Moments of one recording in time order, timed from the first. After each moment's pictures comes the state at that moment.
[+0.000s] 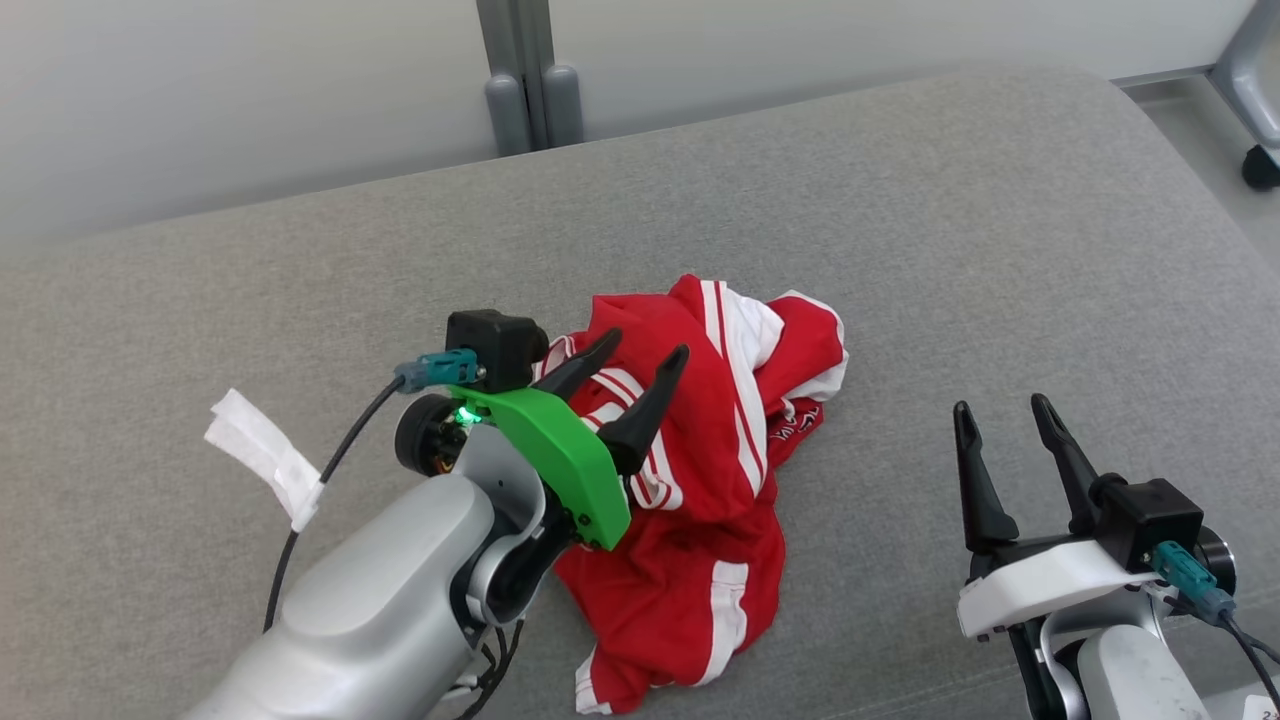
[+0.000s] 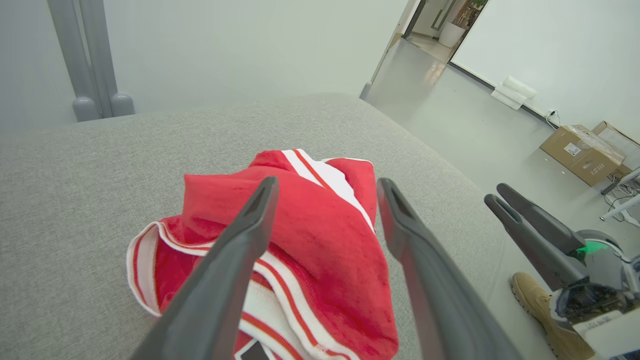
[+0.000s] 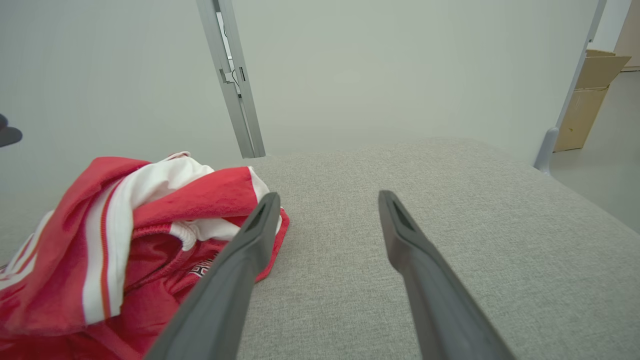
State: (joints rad) left arm -0.67 0.26 -0.97 0.33 -1.06 0.04 -0.04; right arm -0.09 -0.05 -0.01 0.22 0.12 0.13 -0.26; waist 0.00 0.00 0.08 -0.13
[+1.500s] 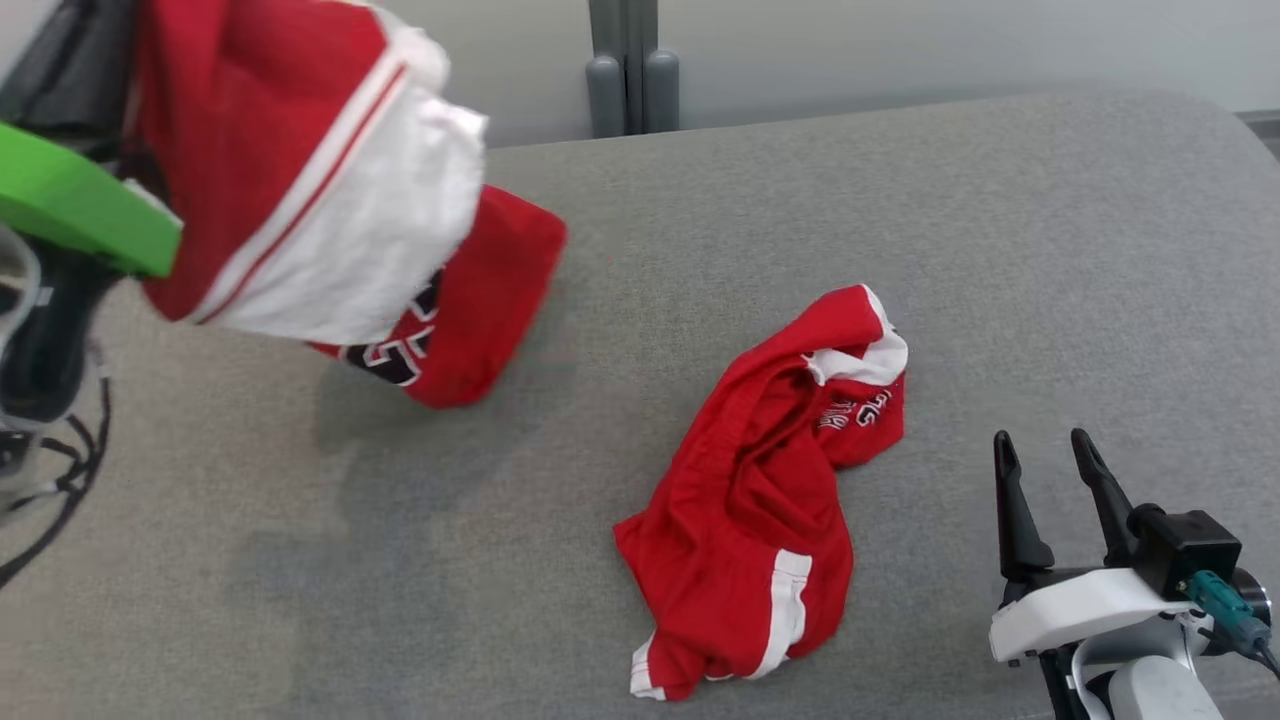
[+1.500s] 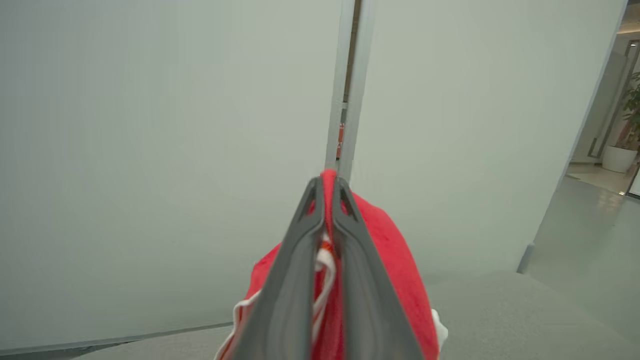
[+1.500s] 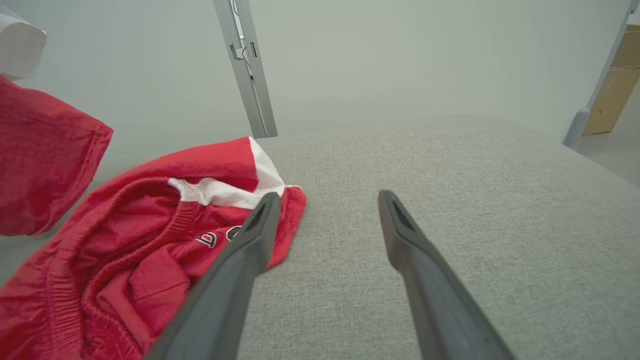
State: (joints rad) left arm -0.86 0.73 -0.63 0.02 -1.11 0.19 -0.03; right arm -0.04 -0.05 -0.07 0.22 0.14 0.13 -0.26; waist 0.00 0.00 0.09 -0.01
